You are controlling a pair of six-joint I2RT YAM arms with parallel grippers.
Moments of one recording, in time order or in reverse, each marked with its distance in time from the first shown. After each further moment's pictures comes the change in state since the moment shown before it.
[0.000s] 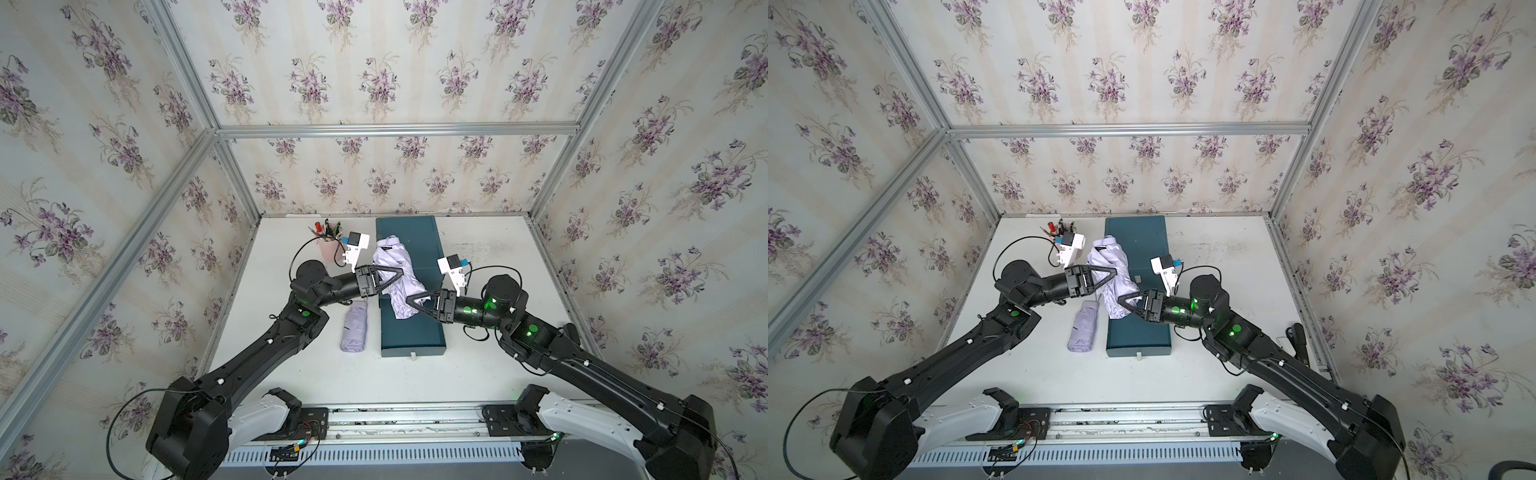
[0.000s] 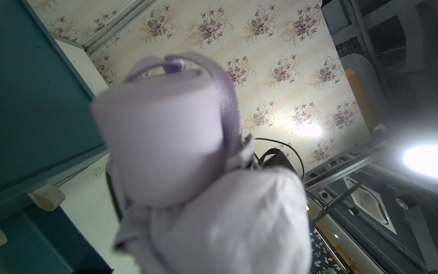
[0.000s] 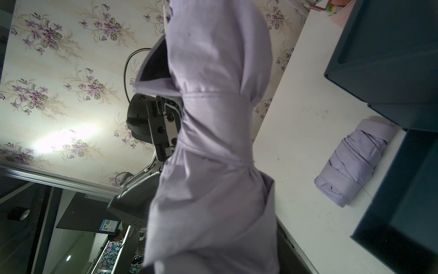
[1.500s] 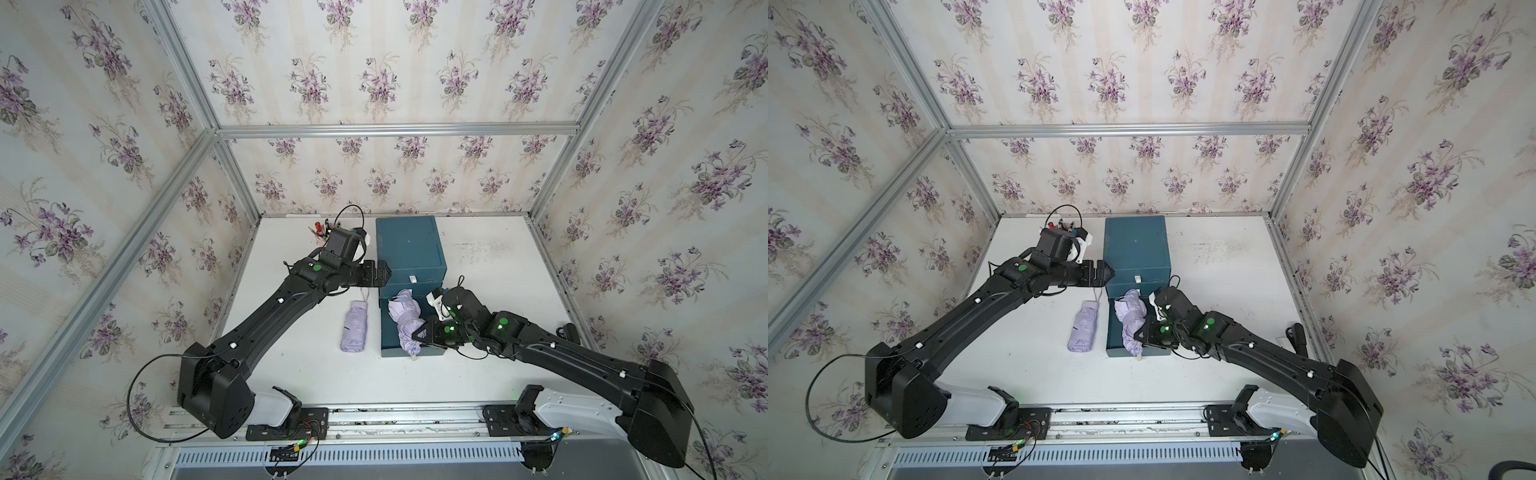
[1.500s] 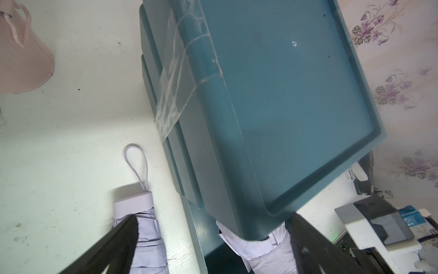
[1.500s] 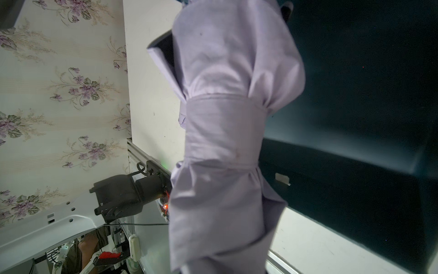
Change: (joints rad) left arm 0.003 0.254 0.513 -1.215 -0.615 0.682; right arm 0.071 0.205 0.009 -0.533 0.234 -0.099
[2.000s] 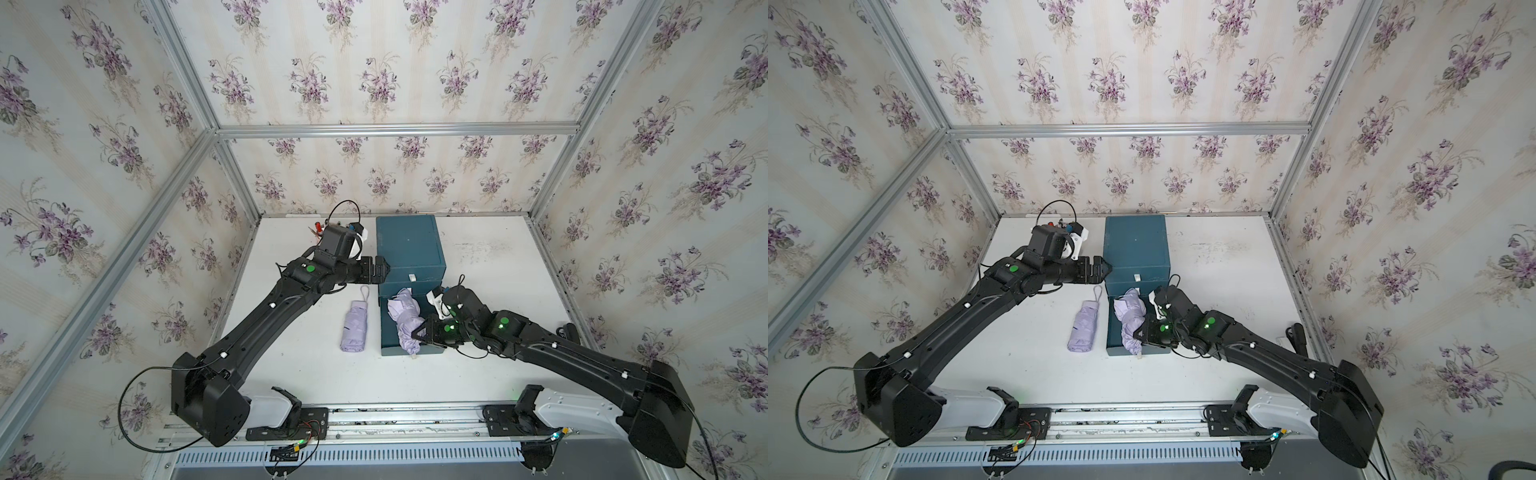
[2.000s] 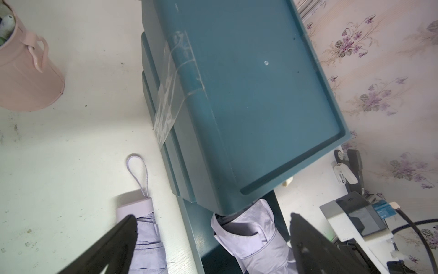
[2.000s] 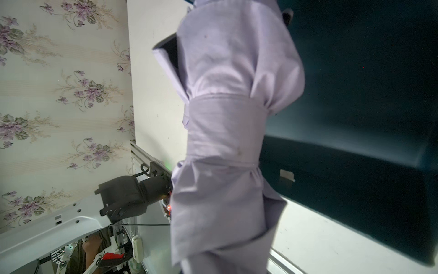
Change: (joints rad) left arm 0.001 -0.044 0.032 -0.001 0.011 0.008; right arm 0.013 -0.037 0.017 -0.024 0.001 0.012
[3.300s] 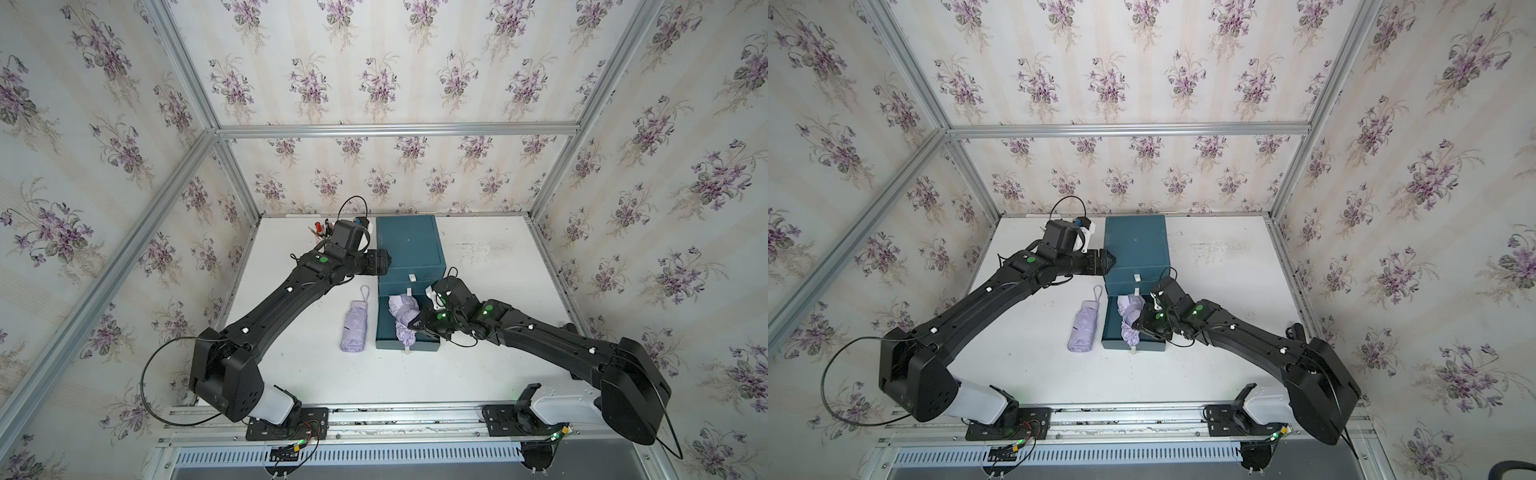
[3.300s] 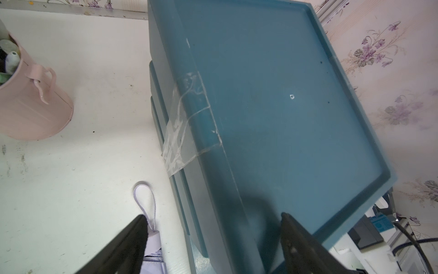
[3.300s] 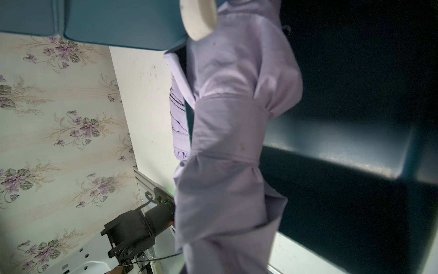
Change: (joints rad) left arm 0.003 0.132 0.019 0.100 -0.062 0.033; right arm -0.084 0.186 0.045 0.084 -0.018 0.093
